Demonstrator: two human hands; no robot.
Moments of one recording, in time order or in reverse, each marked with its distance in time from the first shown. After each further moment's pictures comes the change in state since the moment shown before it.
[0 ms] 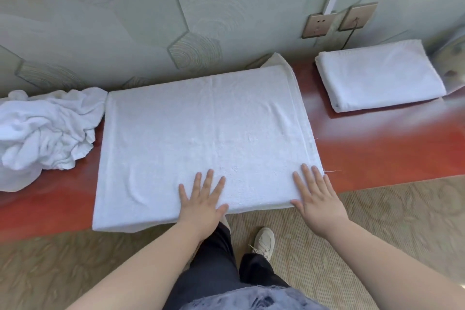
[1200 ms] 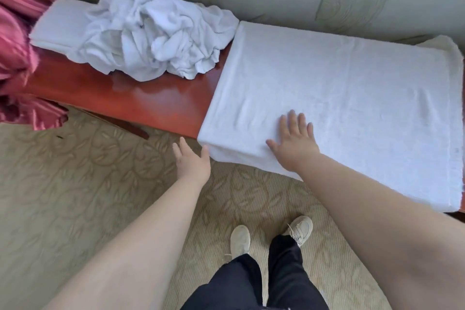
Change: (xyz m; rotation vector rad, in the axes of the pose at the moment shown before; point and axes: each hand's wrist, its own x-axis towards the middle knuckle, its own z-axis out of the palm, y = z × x) left_hand -0.123 -0.225 0.066 -1.039 0.415 -0.879; right_hand 0.089 -0.341 -0.052 -0.038 -0.067 -0.282
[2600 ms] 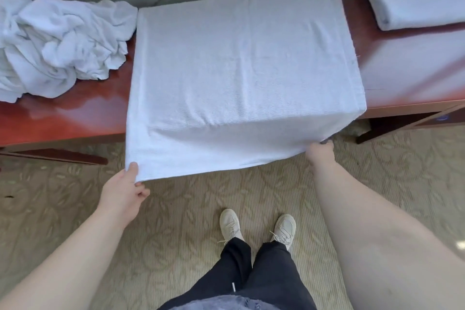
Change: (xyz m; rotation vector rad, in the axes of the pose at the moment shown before) left_hand -0.073 -0.053 -0.024 -0.746 -0.262 -0.144; right_hand -0.146 0.177 0.161 1.539 0.373 1.142
